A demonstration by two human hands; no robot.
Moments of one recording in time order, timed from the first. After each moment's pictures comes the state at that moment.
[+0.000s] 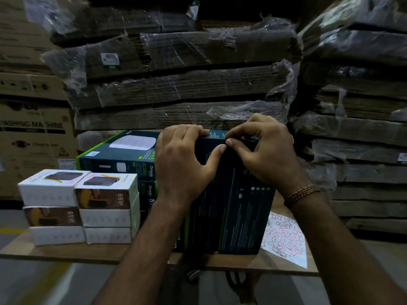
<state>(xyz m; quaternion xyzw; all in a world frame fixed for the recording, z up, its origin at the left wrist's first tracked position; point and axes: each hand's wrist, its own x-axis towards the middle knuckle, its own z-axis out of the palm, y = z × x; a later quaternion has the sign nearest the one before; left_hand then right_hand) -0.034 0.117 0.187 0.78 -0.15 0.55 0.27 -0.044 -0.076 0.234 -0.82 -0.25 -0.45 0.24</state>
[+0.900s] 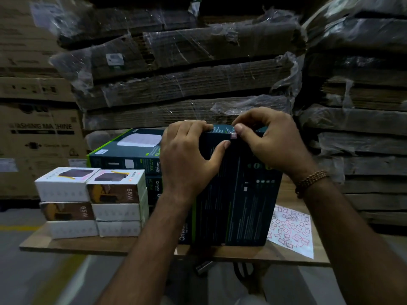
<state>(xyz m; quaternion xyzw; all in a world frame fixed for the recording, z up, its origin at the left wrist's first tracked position) -0.042 0.119 0.188 0.79 -0.15 0.54 0.26 -0.048 -0.079 0.241 -0.82 -0.25 -0.41 0.30</state>
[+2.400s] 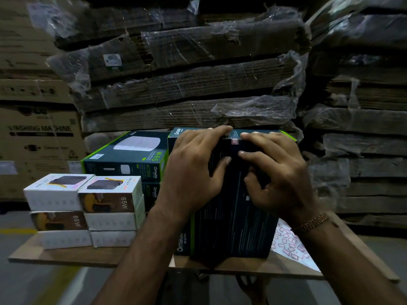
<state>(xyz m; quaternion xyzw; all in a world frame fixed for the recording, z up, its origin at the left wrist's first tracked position) -0.042 0.120 0.189 0.80 -0.28 0.48 0.23 -0.042 -0.093 0.178 -0.74 -0.33 -0.57 0.10</state>
